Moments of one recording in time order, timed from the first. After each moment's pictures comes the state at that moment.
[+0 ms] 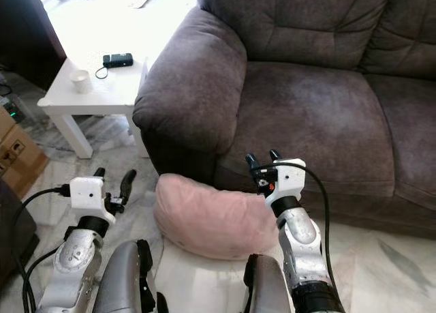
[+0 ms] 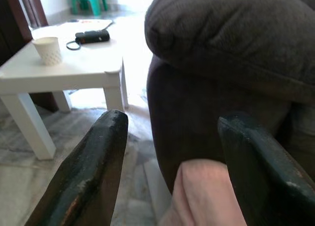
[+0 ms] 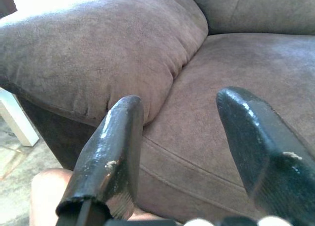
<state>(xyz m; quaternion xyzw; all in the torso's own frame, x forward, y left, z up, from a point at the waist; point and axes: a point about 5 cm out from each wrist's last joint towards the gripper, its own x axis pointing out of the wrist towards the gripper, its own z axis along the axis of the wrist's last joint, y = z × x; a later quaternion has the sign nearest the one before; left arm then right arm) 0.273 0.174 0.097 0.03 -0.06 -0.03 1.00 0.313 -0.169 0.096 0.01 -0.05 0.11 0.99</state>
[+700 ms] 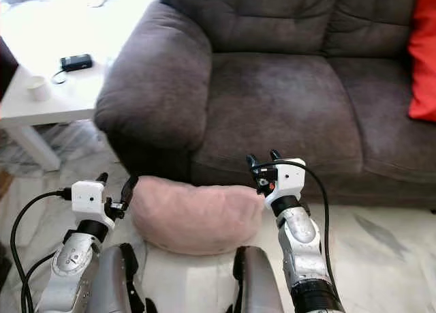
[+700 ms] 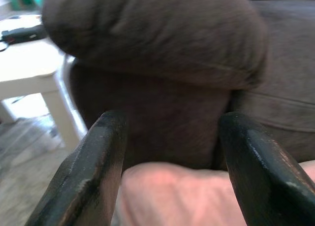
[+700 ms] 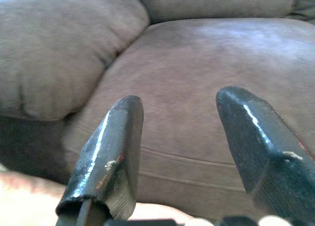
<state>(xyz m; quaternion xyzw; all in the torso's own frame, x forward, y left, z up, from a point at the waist) 0.272 0.177 0.095 0.03 -0.05 -0.03 1.00 0.315 -0.169 0.095 0.01 -0.04 0.10 0.99</state>
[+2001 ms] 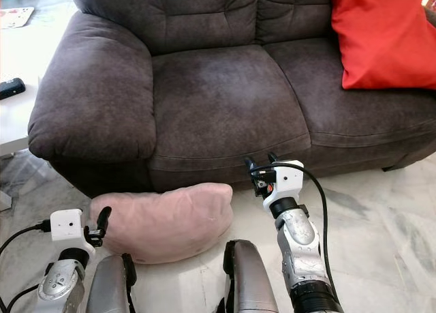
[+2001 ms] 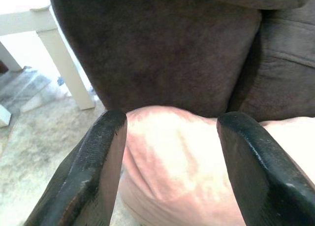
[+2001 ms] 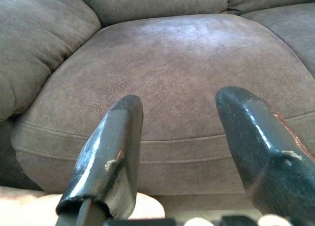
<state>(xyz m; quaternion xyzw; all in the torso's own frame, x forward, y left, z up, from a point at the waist) 0.246 0.220 0.041 0.00 0.06 0.10 0.99 0.313 -0.167 0.092 0.01 -0.04 0.12 0.99</state>
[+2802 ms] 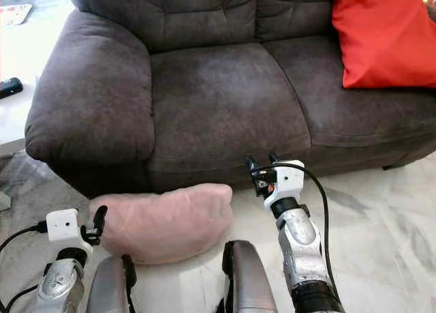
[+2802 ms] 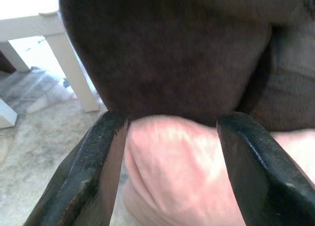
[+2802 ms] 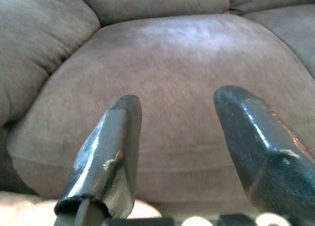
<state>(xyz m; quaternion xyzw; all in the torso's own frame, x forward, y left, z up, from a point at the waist) 0.250 0.221 0.044 0.00 0.05 0.11 0.99 0.313 -0.169 0.093 0.01 -0.04 0.12 0.99</state>
